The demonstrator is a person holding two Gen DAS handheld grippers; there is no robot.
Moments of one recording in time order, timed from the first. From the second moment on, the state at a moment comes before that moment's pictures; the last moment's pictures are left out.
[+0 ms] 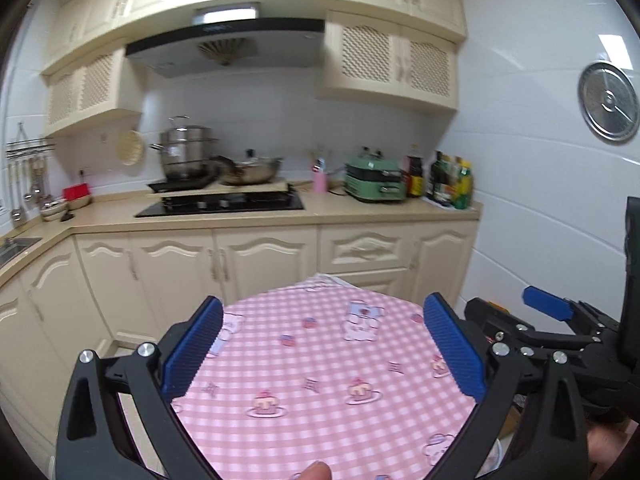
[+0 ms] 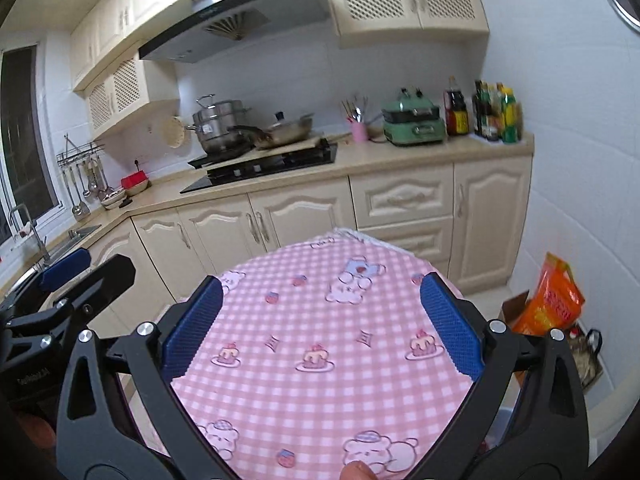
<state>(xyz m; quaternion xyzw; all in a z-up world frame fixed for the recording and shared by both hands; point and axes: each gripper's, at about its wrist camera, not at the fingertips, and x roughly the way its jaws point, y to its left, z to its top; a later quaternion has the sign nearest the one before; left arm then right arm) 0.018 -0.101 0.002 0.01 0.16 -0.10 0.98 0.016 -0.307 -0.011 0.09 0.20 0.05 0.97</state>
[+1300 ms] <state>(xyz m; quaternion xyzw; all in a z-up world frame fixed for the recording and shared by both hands) -0.057 -0.043 0.035 -0.02 0.11 -0.03 0.99 -0.037 -0.245 0.033 0.03 0.14 0.04 0.99</state>
